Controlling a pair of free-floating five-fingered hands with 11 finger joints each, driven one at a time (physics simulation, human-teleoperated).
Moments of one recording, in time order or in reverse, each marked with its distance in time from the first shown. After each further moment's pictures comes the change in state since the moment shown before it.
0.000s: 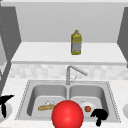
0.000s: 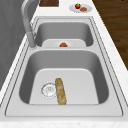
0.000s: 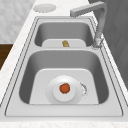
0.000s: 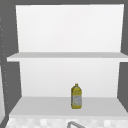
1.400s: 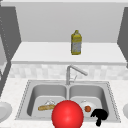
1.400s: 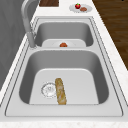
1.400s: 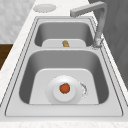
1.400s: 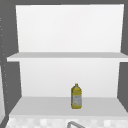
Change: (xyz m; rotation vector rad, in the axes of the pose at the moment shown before) left hand 0.088 0.187 0.026 -0.008 0.011 0.003; right hand 0.000 0.000 0.000 0.000 0.000 0.000
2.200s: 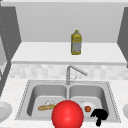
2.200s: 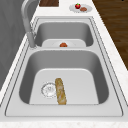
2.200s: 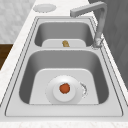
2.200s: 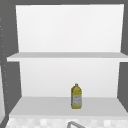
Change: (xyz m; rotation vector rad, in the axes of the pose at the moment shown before) left hand 0.101 0.056 -0.046 -0.003 0.007 -0.006; right hand 0.000 0.000 0.000 0.000 0.000 0.000
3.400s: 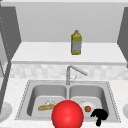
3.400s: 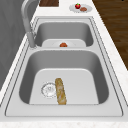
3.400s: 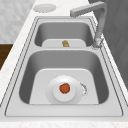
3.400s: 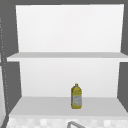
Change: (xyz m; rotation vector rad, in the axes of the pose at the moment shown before) left hand 0.073 0.022 -0.073 -0.031 0.024 -0.007; right hand 0.000 0.000 0.000 0.000 0.000 0.000
